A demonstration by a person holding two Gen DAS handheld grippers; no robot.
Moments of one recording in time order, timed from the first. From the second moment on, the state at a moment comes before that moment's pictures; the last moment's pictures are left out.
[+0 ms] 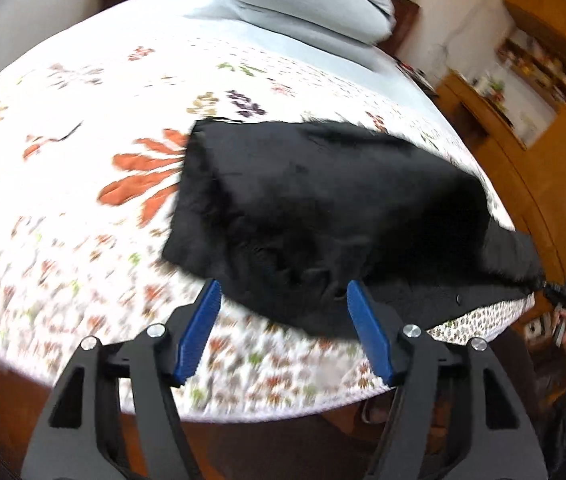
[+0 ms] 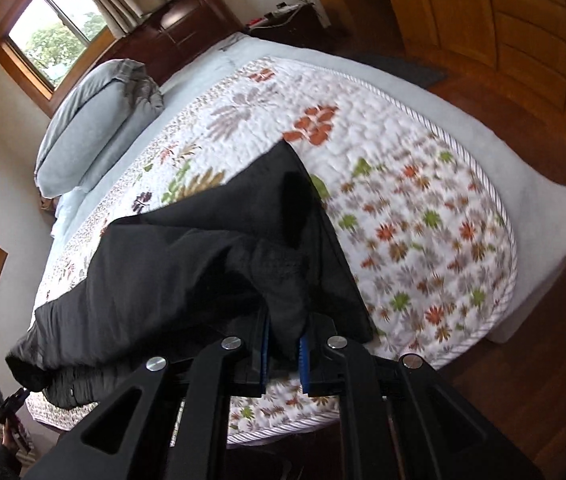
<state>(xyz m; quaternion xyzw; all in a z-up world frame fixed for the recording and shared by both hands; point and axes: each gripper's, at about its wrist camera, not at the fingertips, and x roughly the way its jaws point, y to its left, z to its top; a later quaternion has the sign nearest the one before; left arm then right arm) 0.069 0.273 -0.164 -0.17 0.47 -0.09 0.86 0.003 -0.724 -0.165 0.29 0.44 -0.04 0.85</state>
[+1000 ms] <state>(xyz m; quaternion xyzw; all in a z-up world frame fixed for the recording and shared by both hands) 0.125 0.204 -0.193 -0.45 0.47 0.02 0.76 -0.033 -0.659 -0.084 0.20 0.40 -0.08 0.89</state>
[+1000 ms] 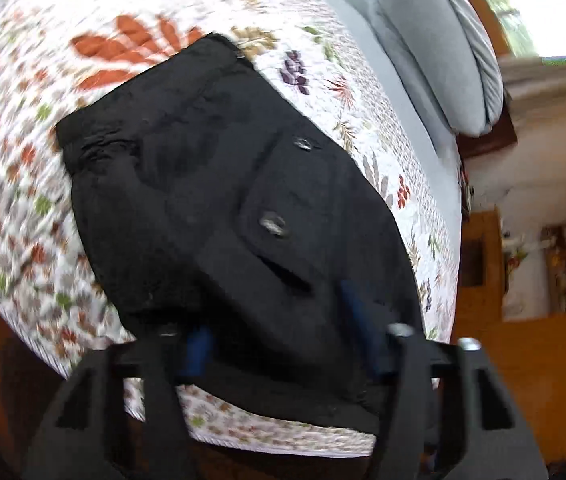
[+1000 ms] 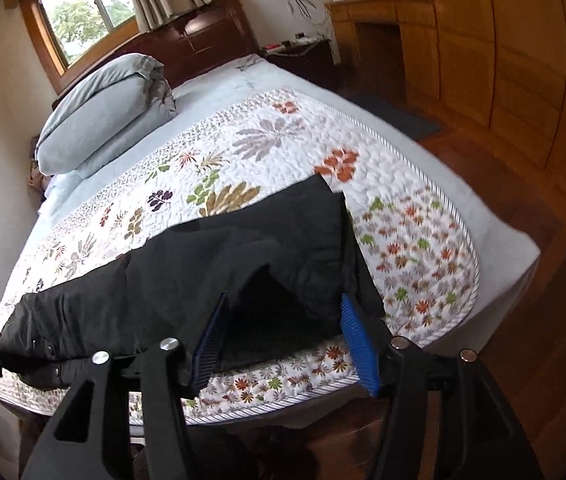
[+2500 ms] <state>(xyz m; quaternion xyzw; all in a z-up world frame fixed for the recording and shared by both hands) 0.063 0.157 -0.148 -0.17 0.40 -0.02 0.90 -0.070 -0.682 -0.186 0.44 0.41 -0.03 0.80</state>
